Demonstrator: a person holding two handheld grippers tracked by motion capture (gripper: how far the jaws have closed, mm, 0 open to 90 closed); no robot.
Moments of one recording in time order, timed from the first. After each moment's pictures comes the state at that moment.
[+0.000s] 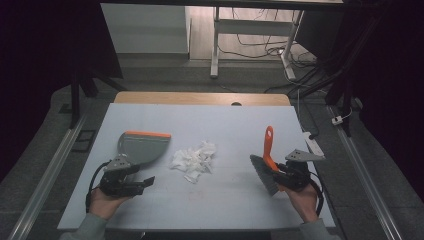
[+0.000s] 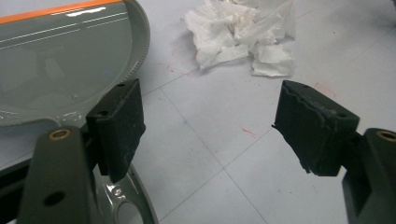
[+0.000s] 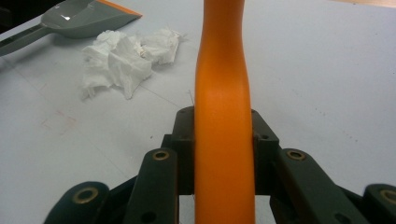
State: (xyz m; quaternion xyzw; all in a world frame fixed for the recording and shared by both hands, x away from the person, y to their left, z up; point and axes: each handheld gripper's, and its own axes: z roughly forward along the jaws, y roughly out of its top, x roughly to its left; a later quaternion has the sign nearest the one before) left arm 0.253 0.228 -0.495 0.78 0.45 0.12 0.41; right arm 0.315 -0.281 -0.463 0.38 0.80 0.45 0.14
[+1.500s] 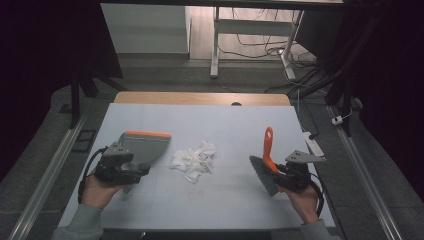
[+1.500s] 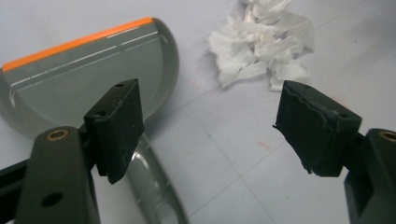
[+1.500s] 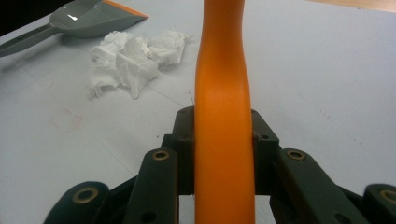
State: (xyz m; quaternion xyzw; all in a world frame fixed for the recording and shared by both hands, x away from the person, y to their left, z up) left arm 0.266 0.232 -0.451 0.79 0.47 0.14 0.36; right arm 0.311 -0.280 -0.461 0.37 0.80 0.45 0.14
